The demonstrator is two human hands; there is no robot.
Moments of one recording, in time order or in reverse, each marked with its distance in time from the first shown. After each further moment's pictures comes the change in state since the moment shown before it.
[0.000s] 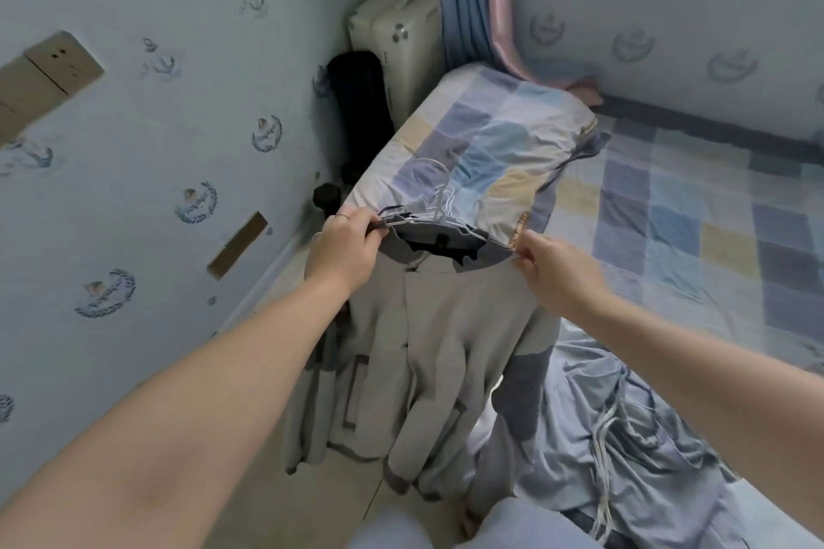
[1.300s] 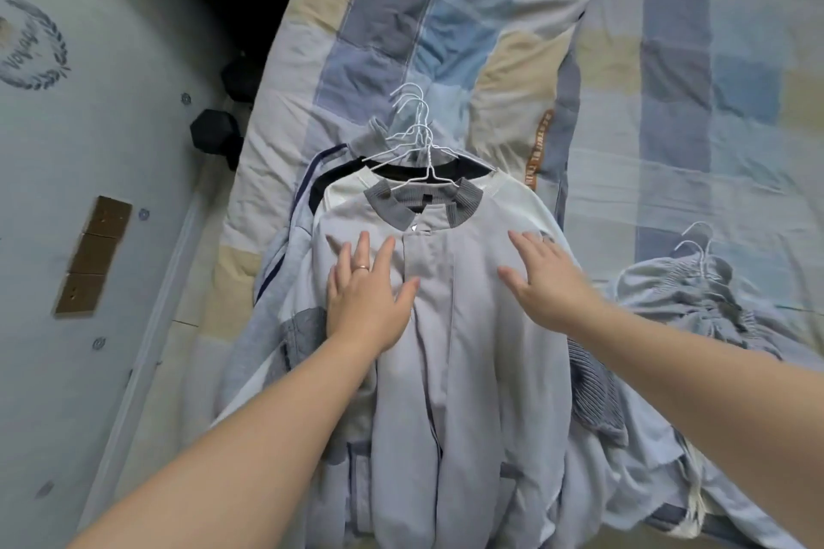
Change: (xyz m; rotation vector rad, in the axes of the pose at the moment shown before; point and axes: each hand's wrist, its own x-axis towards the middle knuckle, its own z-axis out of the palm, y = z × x) left_hand 0.152 -0.155 0.301 0.147 -0.579 -0.084; right_hand 0.161 0.094 0.300 0.105 -0.478 0.460
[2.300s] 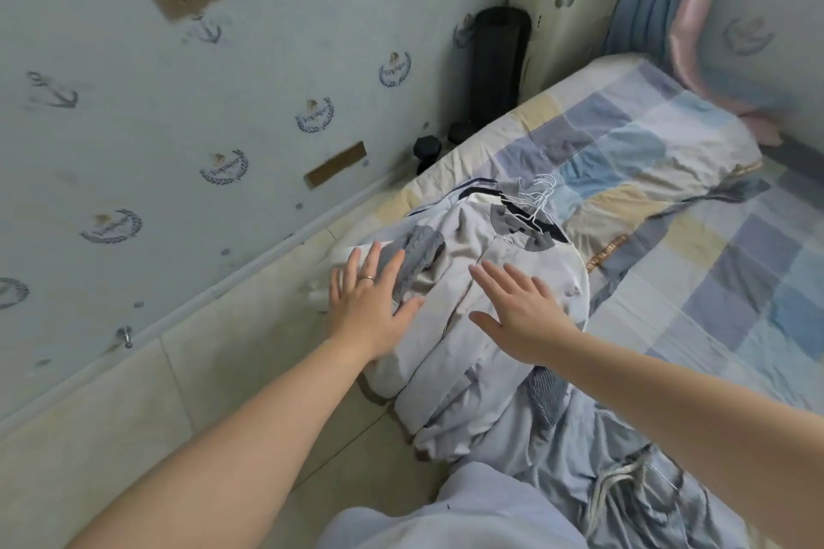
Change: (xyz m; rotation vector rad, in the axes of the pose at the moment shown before) left_hand -0.399 0.064 -0.051 -0.020 0.429 -0.377; right_hand -0.305 -0.050 -0.099 -0.547 -0.032 -0.897
